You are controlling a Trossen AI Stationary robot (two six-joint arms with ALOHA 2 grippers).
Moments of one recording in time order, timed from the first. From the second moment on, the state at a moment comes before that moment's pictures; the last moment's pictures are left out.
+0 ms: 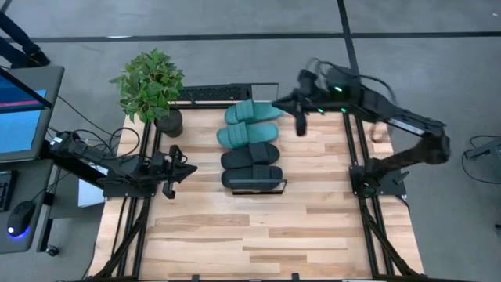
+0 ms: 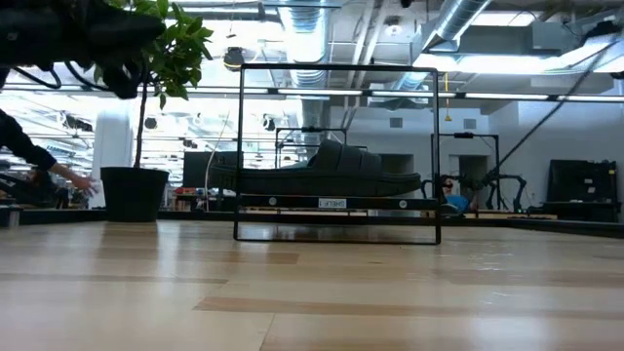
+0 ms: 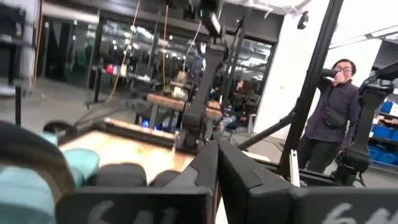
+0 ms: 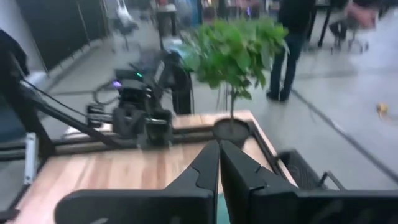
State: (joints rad) left arm -0.34 0.42 0.03 0.64 -0.41 -0.17; right arm -0.34 1.27 1.43 -0.39 -0.24 -0.08
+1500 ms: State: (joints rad) left arm -0.34 0.11 0.04 0.43 -0.25 -0.01; right arm 0.10 0.10 0.37 -0.31 -0.08 0.24
